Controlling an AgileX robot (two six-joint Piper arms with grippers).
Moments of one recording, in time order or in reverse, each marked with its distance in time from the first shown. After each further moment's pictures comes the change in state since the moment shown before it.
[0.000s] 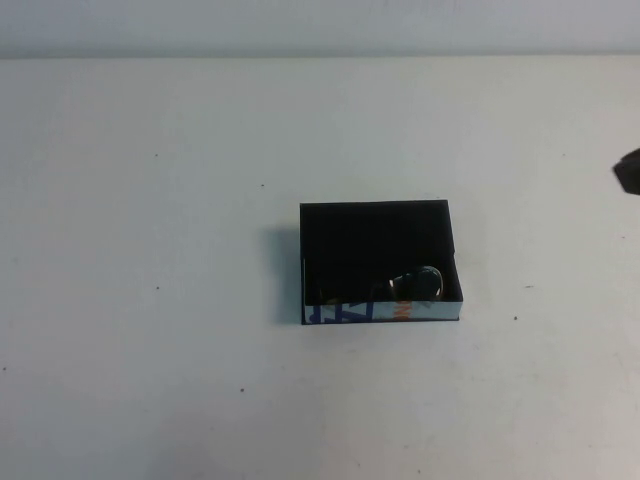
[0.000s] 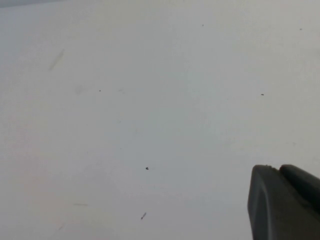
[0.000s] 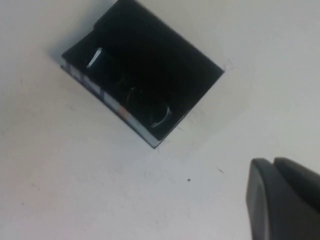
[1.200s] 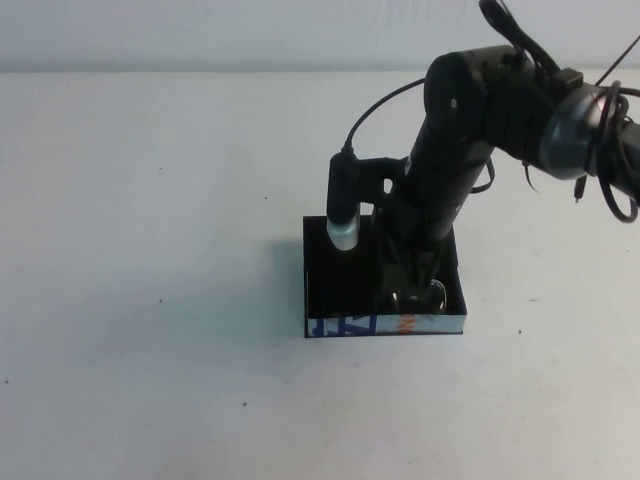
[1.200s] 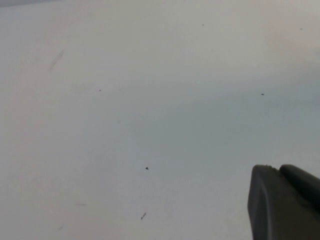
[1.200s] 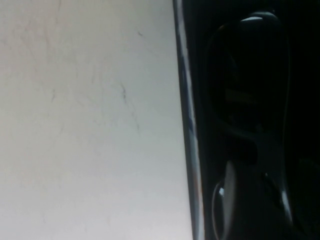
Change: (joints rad) right arm 0.269 0.982 -0.647 -0.060 0.261 -0.477; left arm 0.000 0.000 0.000 0.000 0.000 0.000
